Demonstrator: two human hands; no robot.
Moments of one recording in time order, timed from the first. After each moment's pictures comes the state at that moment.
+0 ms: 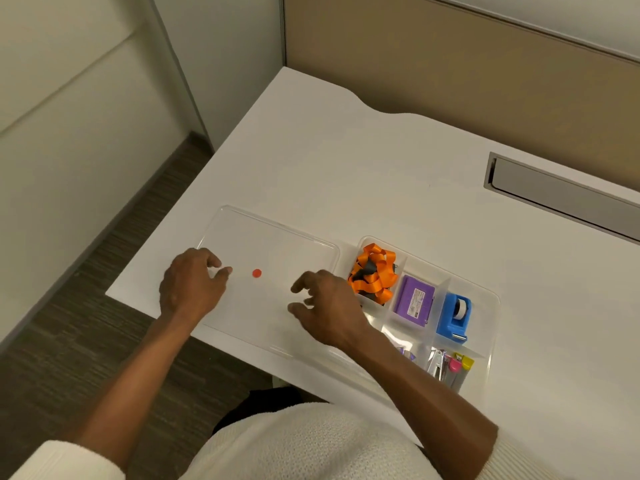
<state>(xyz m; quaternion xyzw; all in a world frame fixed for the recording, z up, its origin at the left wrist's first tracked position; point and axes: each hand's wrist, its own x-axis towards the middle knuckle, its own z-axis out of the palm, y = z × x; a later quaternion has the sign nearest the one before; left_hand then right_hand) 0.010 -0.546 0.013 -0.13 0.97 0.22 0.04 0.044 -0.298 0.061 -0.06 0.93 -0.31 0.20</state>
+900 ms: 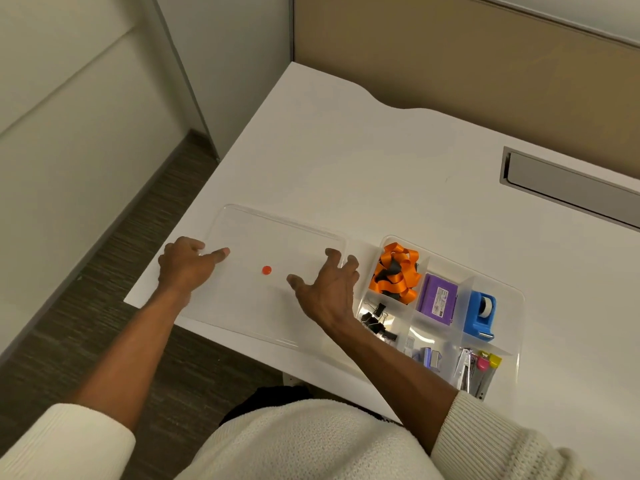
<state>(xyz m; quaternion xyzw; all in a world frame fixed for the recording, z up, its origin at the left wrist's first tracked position) -0.043 -0.606 0.003 -0.30 0.86 0.39 0.13 0.009 -0.367 0.013 0.20 0.89 -0.38 0.15</state>
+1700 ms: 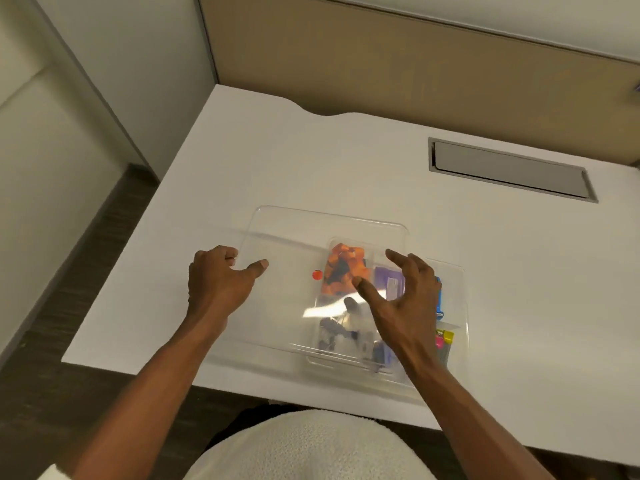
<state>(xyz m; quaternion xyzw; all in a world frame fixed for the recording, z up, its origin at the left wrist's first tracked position) -0.029 -0.458 0.063 -0.16 0.89 0.40 0.12 0.088 -0.212 0.072 0.28 0.85 -0.42 -0.12</state>
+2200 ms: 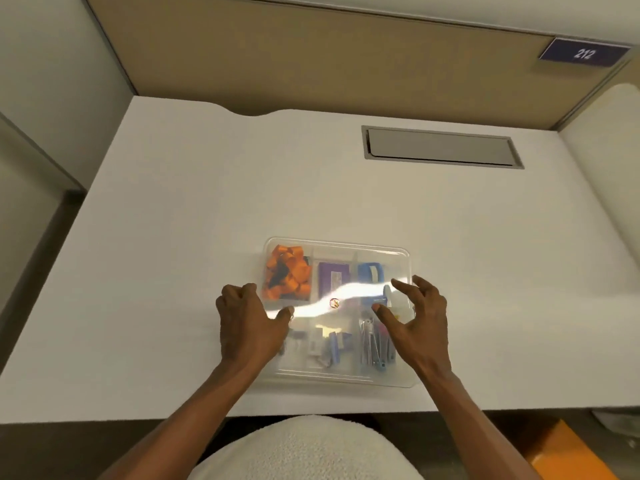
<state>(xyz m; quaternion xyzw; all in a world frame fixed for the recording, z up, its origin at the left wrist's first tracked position) 0.047 -0.334 0.038 0.00 0.95 0.25 0.16 0.167 -0.096 0.024 0.35 0.86 -0.36 -0.10</state>
